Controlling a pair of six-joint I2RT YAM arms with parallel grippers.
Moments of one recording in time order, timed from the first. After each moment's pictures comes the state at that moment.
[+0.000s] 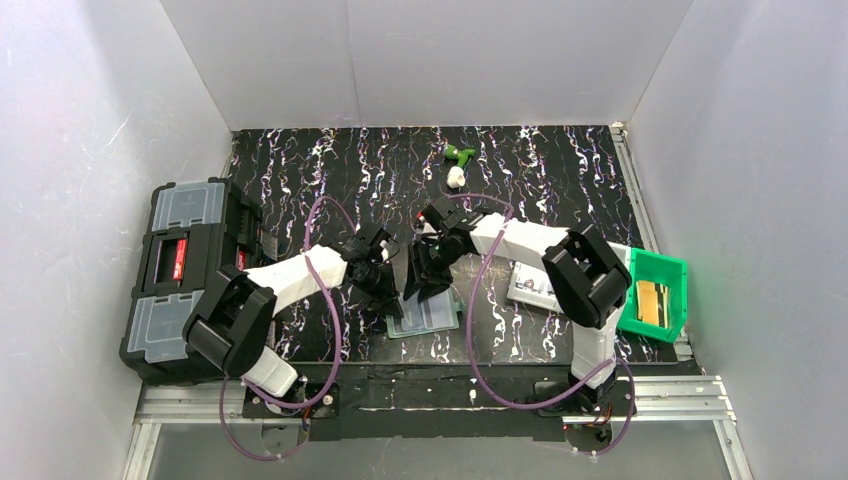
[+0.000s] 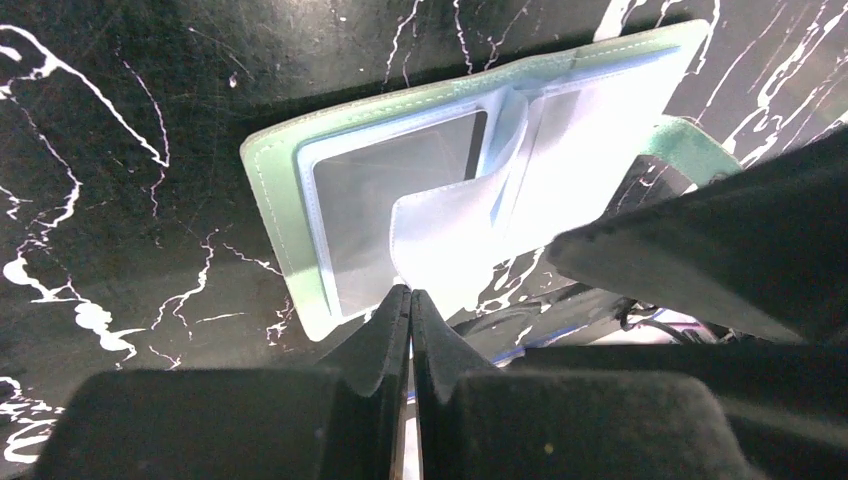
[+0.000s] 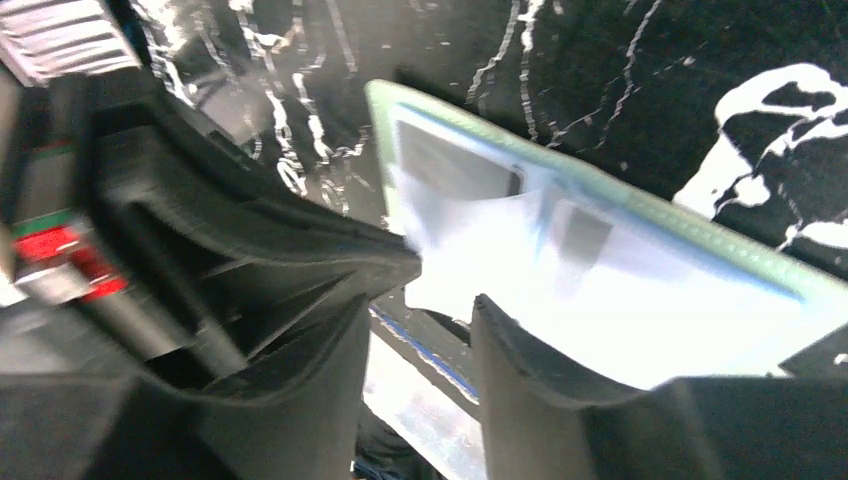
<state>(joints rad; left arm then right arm) -0.60 1.52 0.84 -0.59 0.34 -0.82 0.79 1.92 1.30 -0.55 -0.60 0.73</state>
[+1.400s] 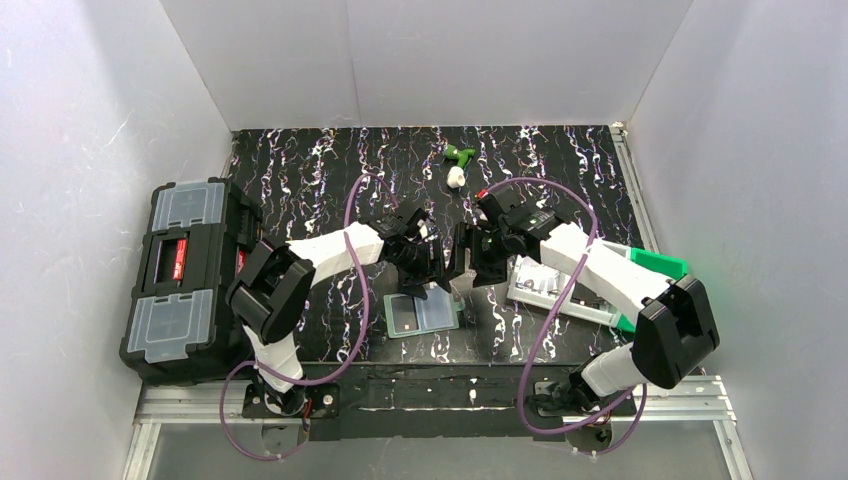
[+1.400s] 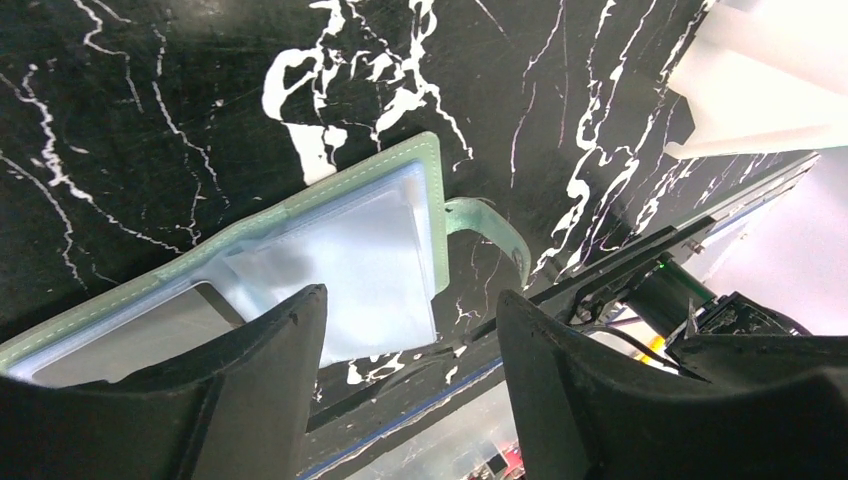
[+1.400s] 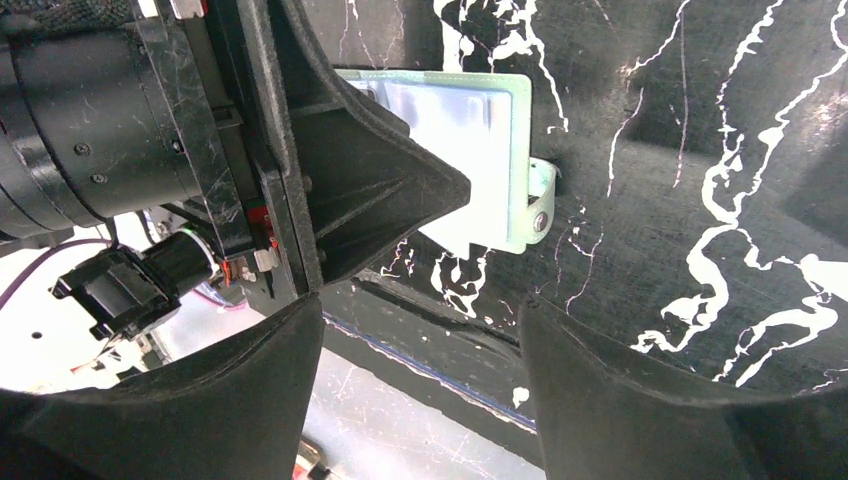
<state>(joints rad) -0.71 1.78 1.15 -0.53 0.38 -0.80 0.67 1.44 1.12 -0.73 -0.31 0.72</state>
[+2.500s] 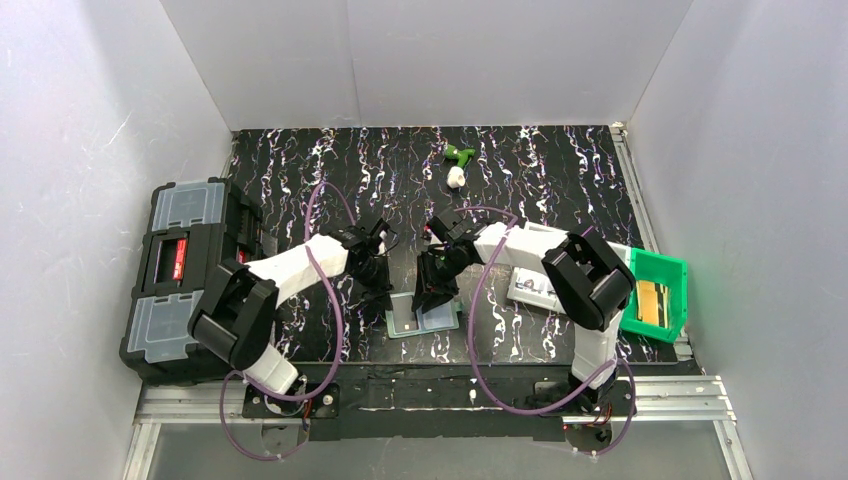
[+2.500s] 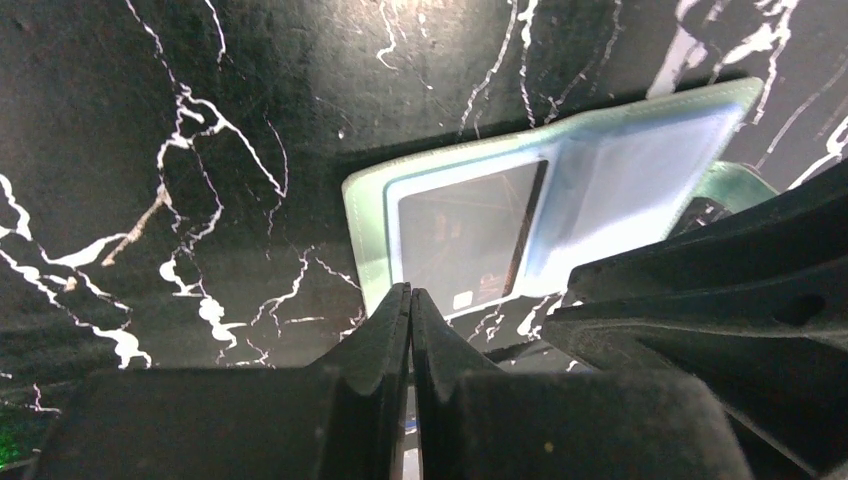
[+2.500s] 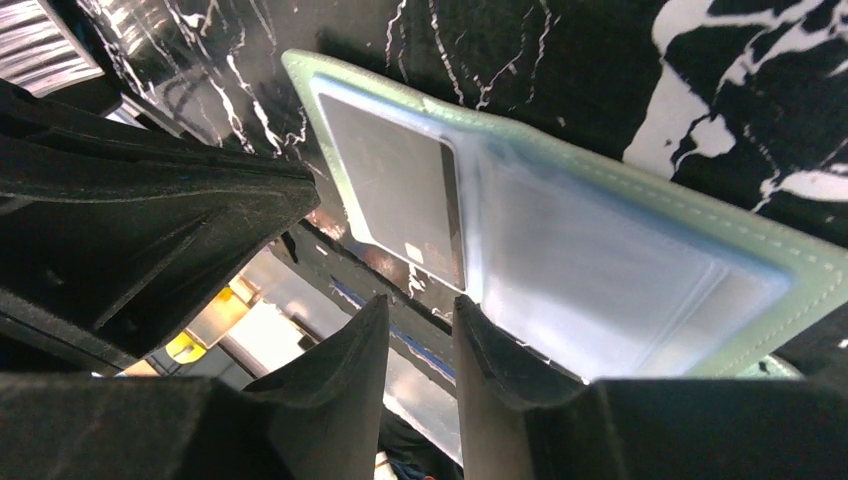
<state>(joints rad) -0.57 1.56 0.94 -0.72 0.22 -0.71 0.79 1.88 1.19 -0.50 -0.60 0.78</state>
